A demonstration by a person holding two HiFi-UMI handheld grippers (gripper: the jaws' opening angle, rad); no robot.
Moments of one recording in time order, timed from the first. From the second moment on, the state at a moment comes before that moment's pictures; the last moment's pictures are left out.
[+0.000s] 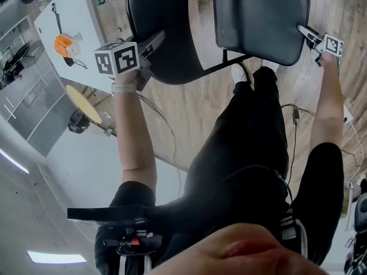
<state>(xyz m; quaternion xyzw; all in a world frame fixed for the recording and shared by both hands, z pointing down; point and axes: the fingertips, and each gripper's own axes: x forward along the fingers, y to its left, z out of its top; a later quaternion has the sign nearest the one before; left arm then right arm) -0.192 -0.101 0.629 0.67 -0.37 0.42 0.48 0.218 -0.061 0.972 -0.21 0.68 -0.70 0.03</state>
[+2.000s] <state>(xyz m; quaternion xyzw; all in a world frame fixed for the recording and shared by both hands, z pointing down) -0.386 -0.126 0.472 0.68 -0.39 0.44 0.42 -0.258 -0.117 0.623 -0.03 0.78 -0.62 0.07</state>
